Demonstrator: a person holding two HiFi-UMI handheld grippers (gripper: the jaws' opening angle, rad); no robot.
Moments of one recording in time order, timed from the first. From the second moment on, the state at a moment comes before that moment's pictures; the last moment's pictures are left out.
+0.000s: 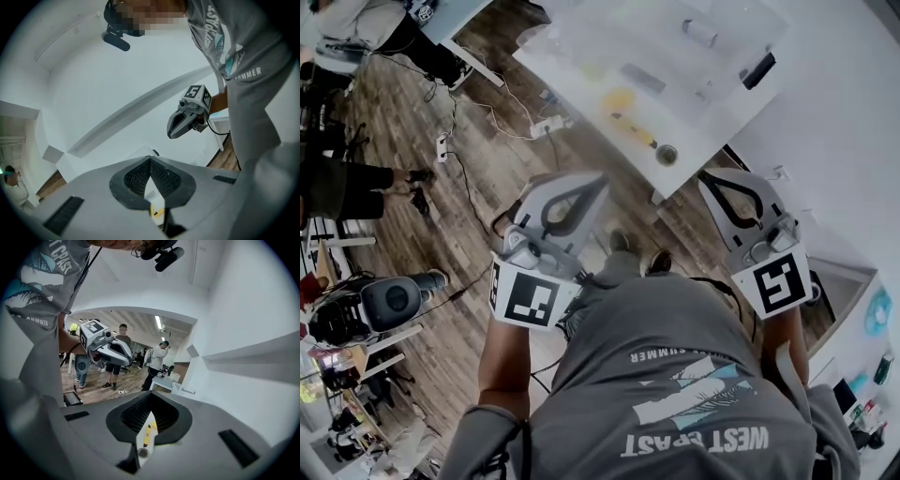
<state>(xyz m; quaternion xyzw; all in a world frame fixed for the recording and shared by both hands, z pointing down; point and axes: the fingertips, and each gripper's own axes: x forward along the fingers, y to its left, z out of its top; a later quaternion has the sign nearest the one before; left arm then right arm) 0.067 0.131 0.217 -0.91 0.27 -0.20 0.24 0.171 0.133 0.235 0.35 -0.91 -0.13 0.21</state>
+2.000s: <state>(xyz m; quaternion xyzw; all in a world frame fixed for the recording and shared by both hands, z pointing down) 0.073 -0.073 0.256 -0.90 0.32 -0.21 0.20 0.125 -0.055 0.342 0.23 -0.94 -0.04 0.25</state>
